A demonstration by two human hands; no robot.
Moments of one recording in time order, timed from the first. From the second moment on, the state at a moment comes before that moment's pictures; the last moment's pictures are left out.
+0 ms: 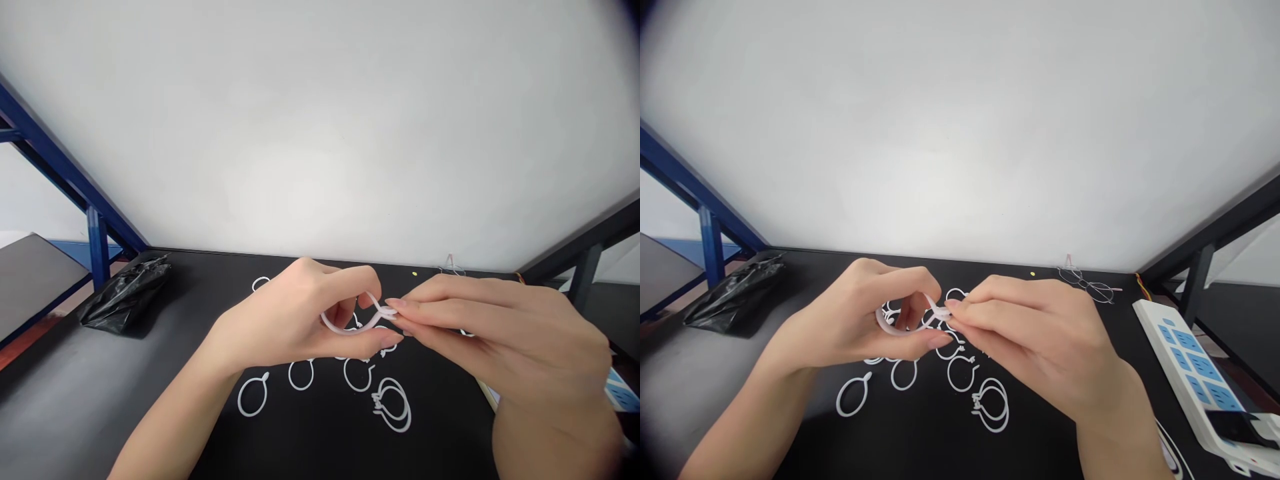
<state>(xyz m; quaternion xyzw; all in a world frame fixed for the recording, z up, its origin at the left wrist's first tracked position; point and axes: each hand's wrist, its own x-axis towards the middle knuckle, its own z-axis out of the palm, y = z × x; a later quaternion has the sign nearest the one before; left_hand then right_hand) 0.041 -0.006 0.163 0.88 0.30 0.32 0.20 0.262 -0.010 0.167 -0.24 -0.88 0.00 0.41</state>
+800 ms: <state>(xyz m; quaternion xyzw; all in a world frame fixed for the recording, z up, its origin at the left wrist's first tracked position) 0.040 -0.004 0.157 0.88 0.27 0.37 0.14 0.255 -0.009 0.169 -0.22 -0.87 -0.01 0.44</state>
